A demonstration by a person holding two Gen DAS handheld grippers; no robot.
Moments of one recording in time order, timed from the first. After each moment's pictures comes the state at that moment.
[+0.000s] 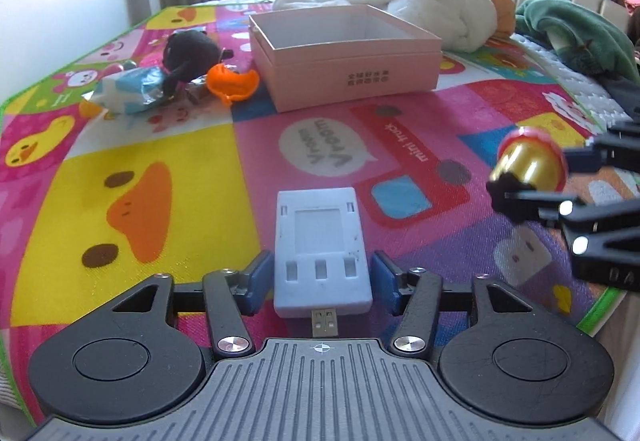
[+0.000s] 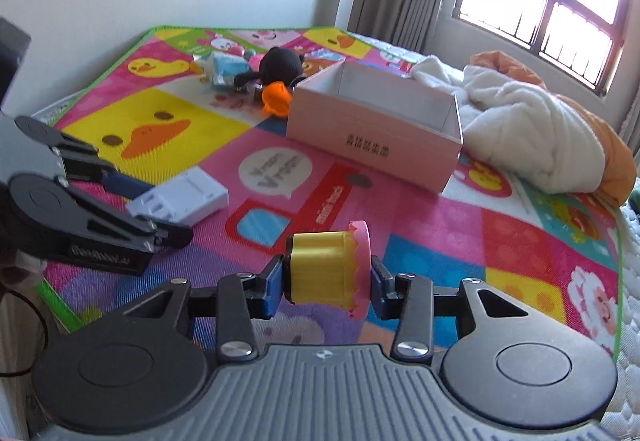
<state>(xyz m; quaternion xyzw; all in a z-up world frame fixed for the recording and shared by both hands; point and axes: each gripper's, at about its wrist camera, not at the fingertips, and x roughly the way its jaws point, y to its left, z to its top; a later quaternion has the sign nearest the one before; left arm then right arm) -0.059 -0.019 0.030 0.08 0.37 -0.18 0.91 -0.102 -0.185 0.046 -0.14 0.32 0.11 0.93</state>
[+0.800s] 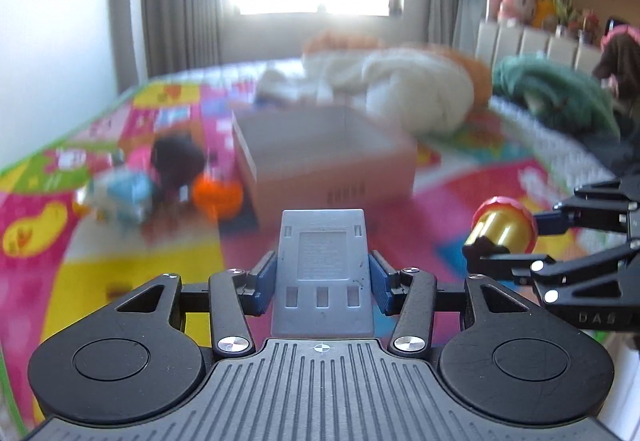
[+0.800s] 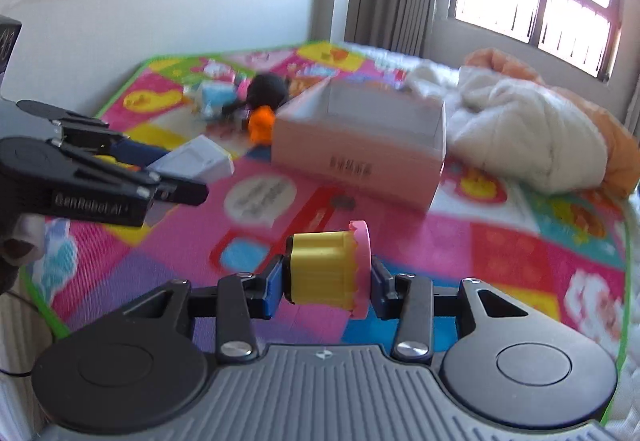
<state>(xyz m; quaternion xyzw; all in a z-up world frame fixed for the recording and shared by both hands) -0.043 -0.032 0.099 0.06 0.27 -0.22 0.94 -0.088 -0.218 0.078 -0.09 0.30 0.13 0.94</state>
